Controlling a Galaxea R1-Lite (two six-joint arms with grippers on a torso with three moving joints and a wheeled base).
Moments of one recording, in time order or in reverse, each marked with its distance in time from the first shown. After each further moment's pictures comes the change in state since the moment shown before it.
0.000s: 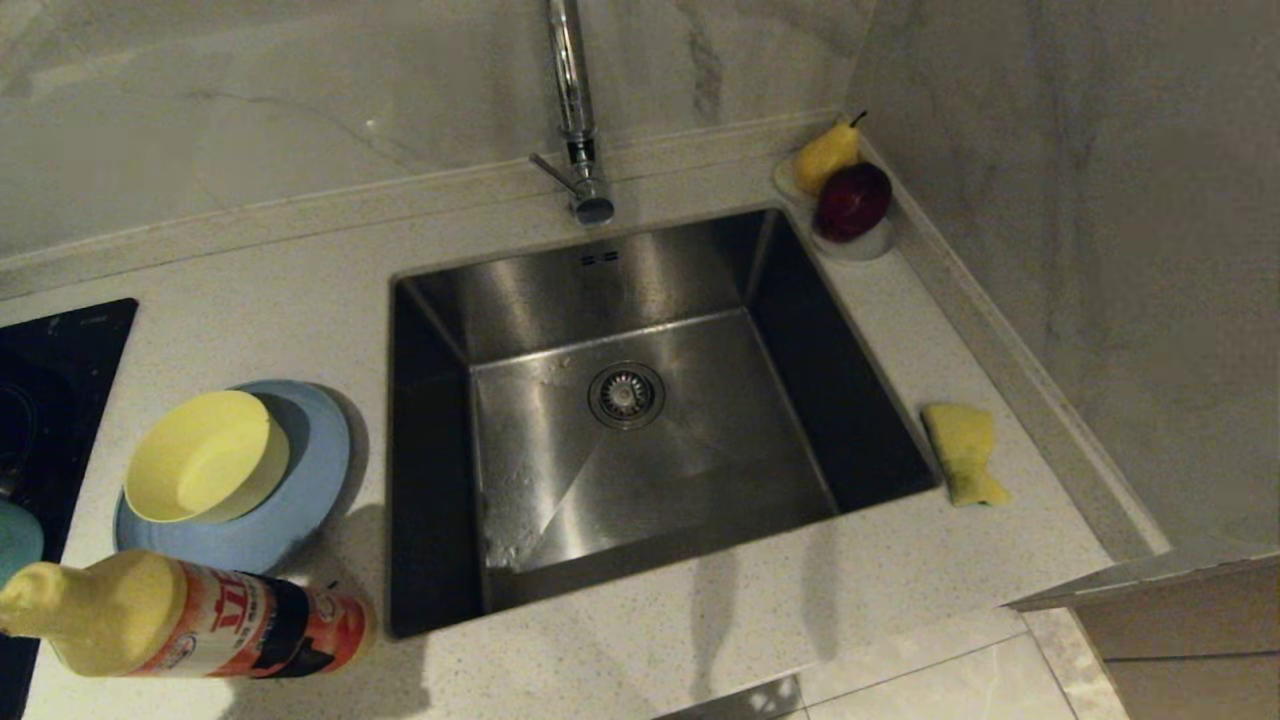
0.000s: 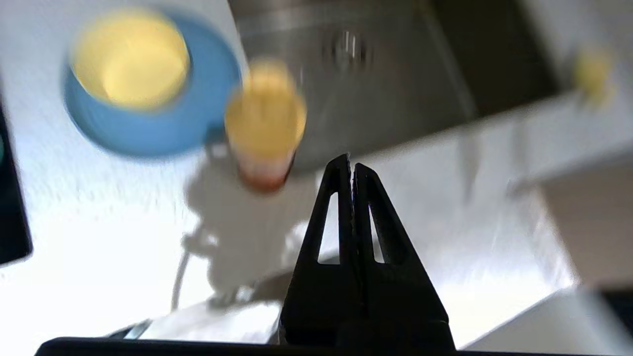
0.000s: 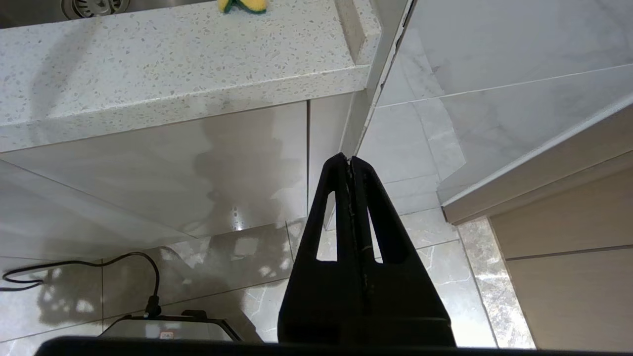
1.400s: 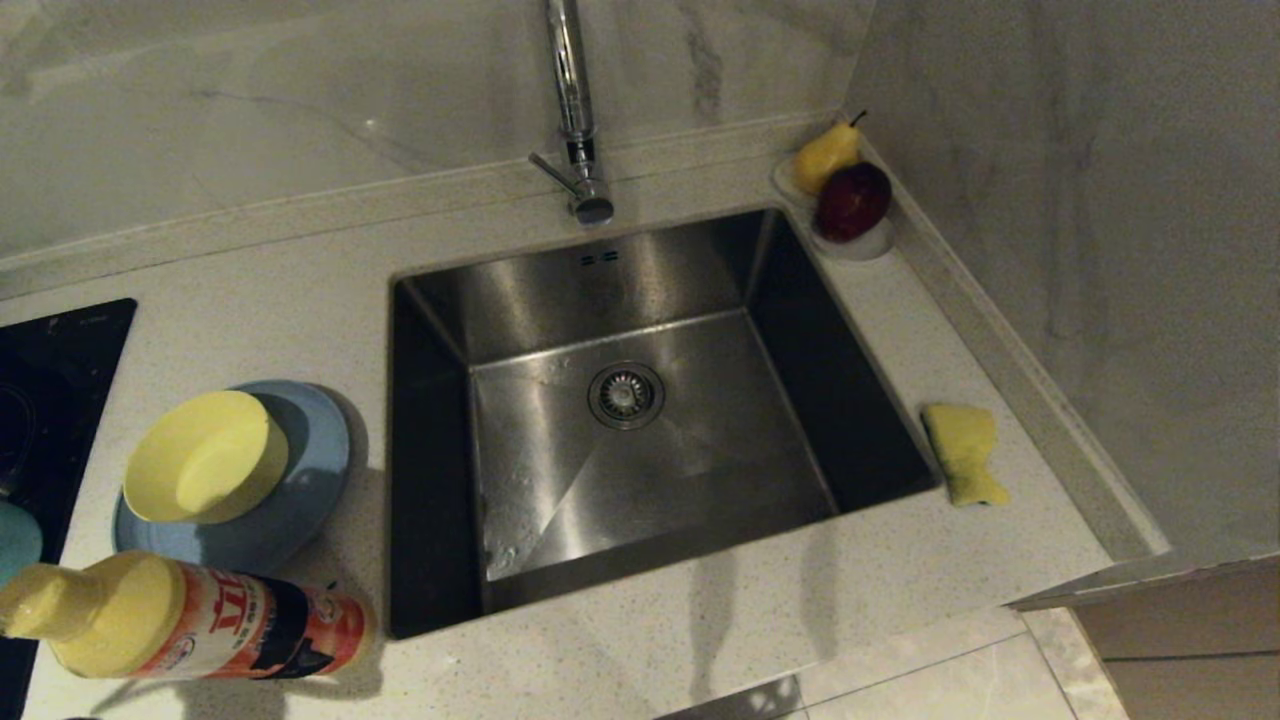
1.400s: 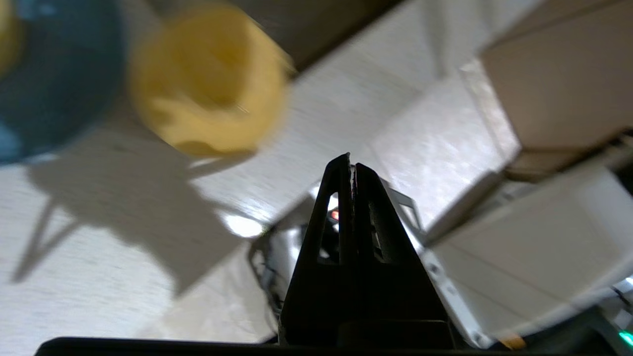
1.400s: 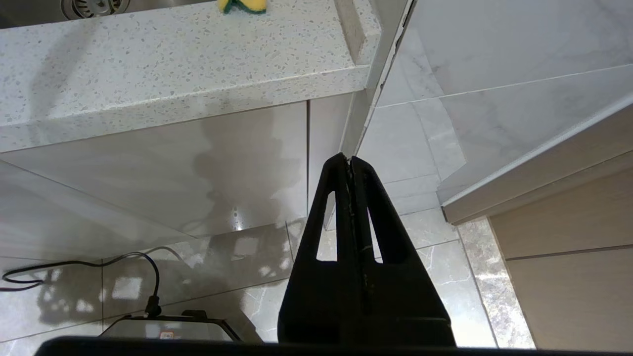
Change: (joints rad) left arm -0.288 0.364 0.063 0.025 -0.013 0.282; right arm 0.000 0.000 0.000 0.000 0.000 0.000
